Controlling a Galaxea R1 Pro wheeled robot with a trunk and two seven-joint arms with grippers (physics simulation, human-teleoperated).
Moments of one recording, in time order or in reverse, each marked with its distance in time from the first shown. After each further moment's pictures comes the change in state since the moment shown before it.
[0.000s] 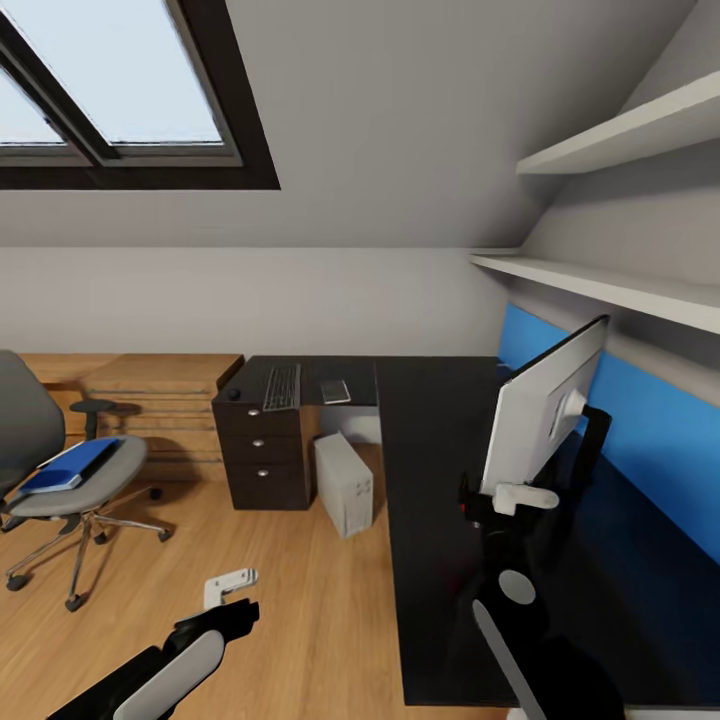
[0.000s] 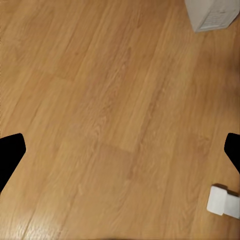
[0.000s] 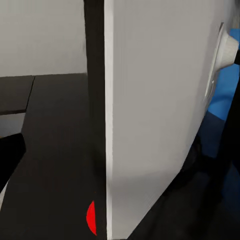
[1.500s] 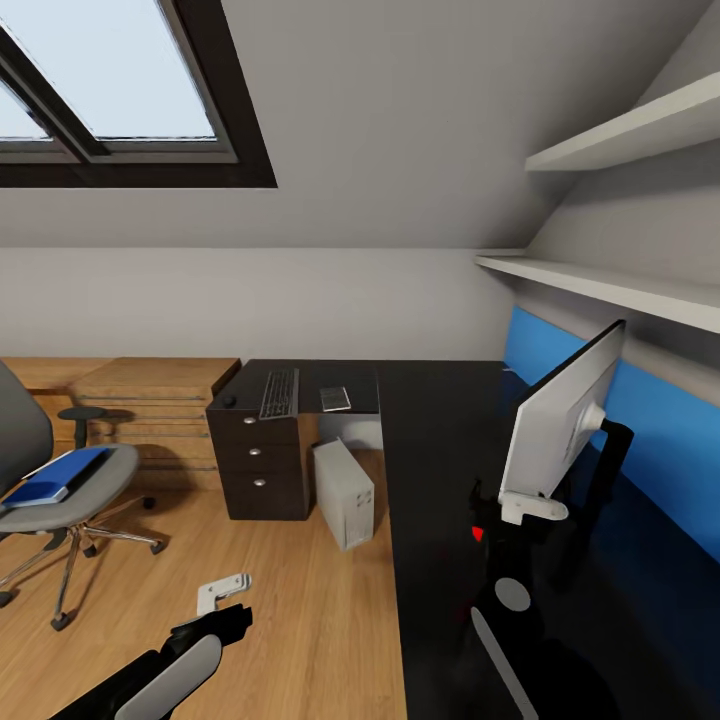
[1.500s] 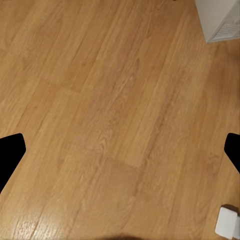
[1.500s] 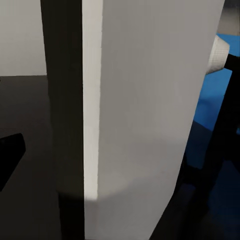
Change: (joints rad) left arm 0.000 -0.002 -0.006 0.054 -0.004 -0.026 0.000; right arm 0.000 0.004 -0.010 0.086 0.055 -0.065 -0.090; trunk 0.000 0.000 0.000
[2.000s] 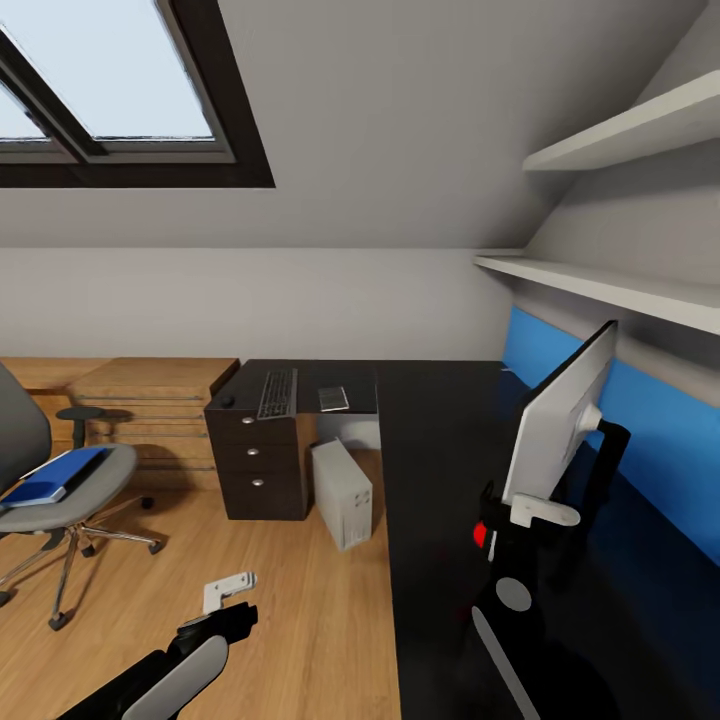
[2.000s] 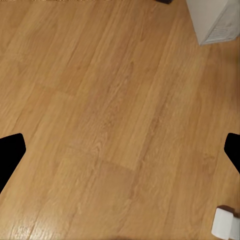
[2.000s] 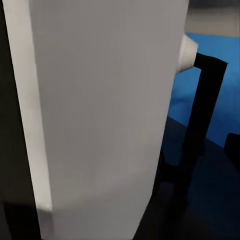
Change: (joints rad) left arm 0.000 -0.020 0.002 0.000 -0.032 0.000 0.000; right arm 0.000 0.000 -0.004 0.000 -0.003 -0.007 -0.086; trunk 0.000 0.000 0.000
